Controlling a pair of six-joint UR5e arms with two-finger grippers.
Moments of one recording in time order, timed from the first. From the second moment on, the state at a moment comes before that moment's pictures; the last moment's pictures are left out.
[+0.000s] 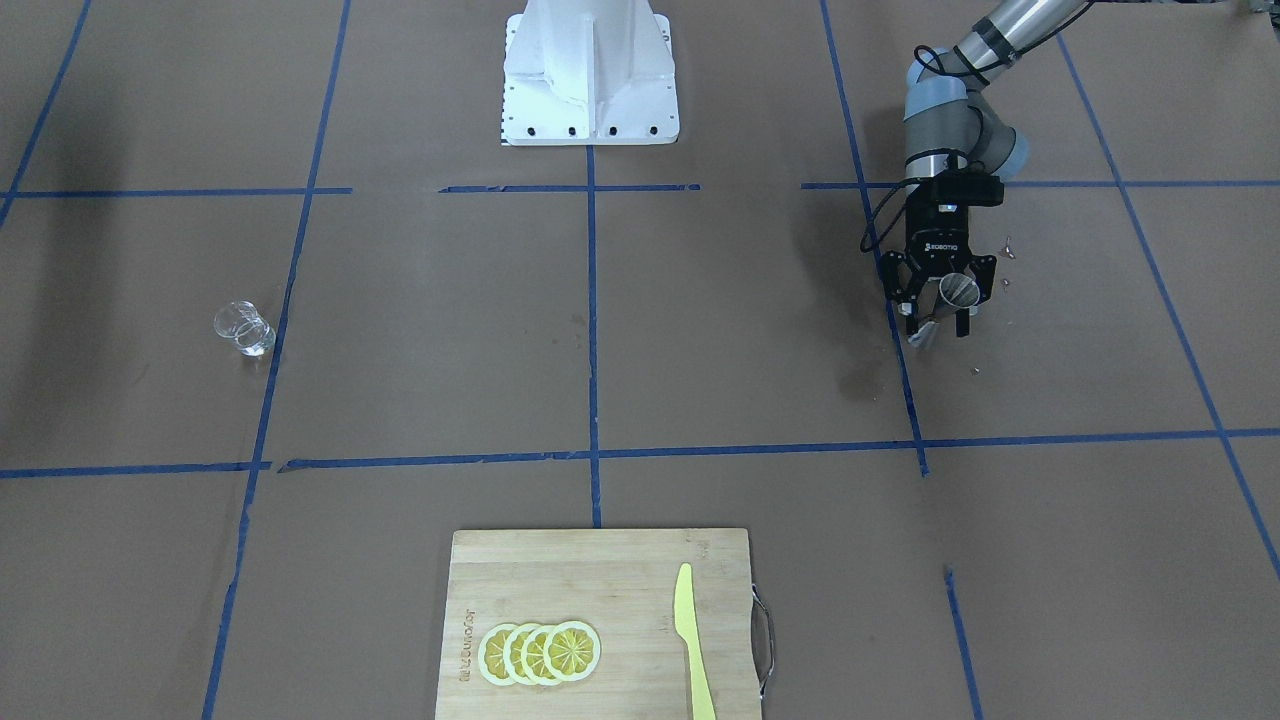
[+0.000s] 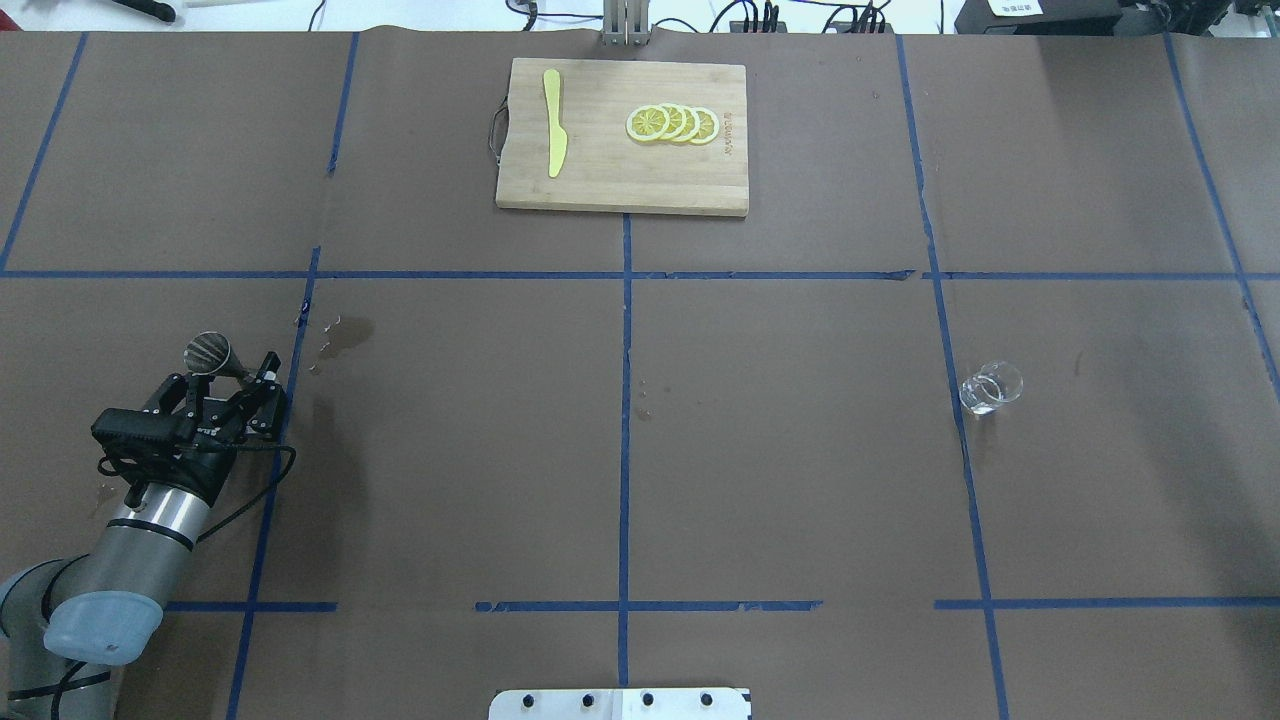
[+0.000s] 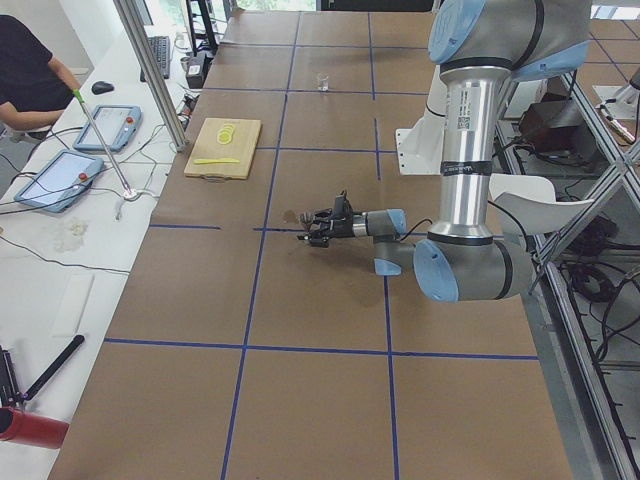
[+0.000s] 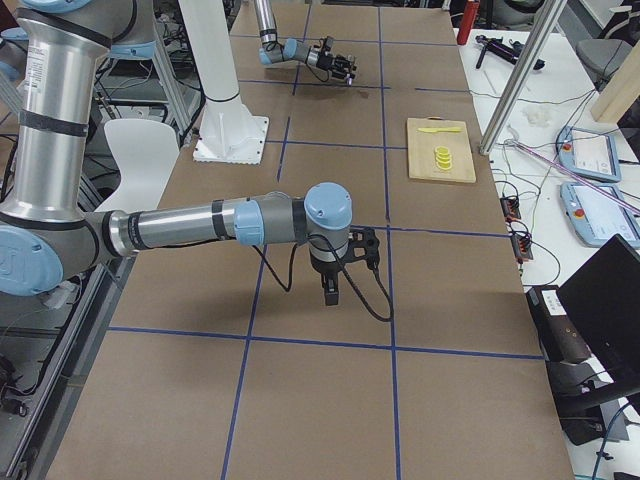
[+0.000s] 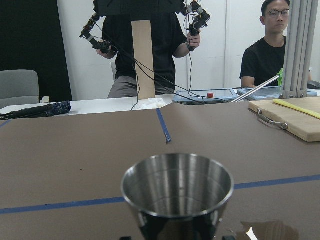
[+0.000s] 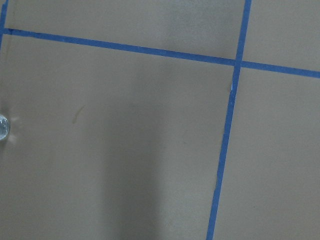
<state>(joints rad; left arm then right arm) -0.22 -1.60 -1.41 -2.99 -0.50 -1.01 1.50 -1.78 1.96 -1.63 2.39 -0.02</state>
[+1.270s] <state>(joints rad) -0.22 -1.59 -1.41 -2.99 -0.49 -1.01 1.50 -1.78 1.96 -1.63 2.39 -0.02</state>
